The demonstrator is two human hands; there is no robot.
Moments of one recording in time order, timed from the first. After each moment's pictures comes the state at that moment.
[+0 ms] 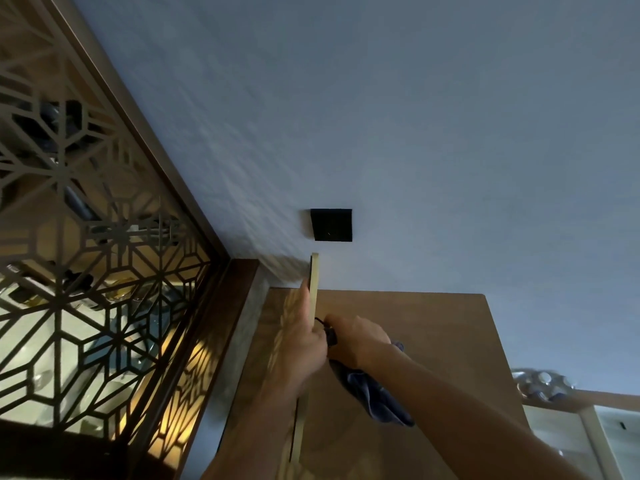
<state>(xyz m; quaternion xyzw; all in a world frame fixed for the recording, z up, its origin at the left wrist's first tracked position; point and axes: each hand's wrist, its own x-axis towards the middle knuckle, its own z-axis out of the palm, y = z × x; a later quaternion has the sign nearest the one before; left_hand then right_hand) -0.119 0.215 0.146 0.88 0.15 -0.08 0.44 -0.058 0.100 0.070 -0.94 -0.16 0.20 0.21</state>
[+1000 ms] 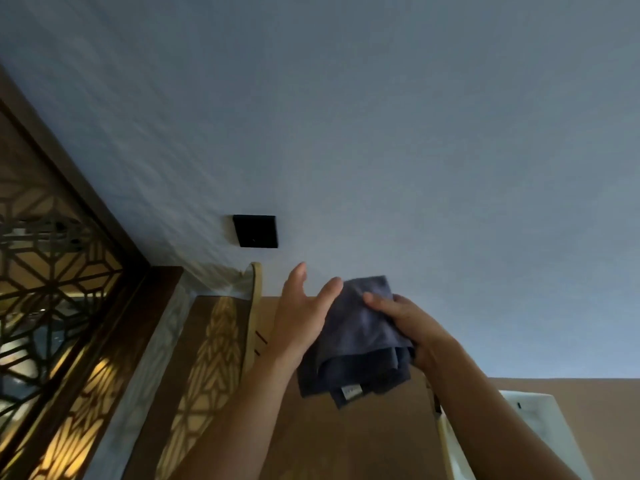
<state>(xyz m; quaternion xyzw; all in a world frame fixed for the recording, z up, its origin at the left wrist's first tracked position) -0.087 0.090 0.172 0.79 0.08 -0.03 0.61 -0.083 -0.104 0.145 -0.57 0.13 0.24 0.78</state>
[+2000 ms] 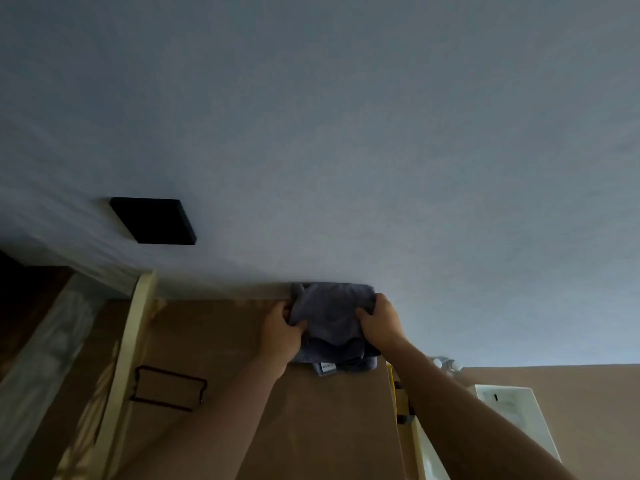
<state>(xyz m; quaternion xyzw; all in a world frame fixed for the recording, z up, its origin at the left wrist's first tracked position) 0.032 0.018 -0.044 0.80 0.19 -0.11 0.56 0.040 -0.181 -0.040 -0.86 0.20 0.09 0.45</state>
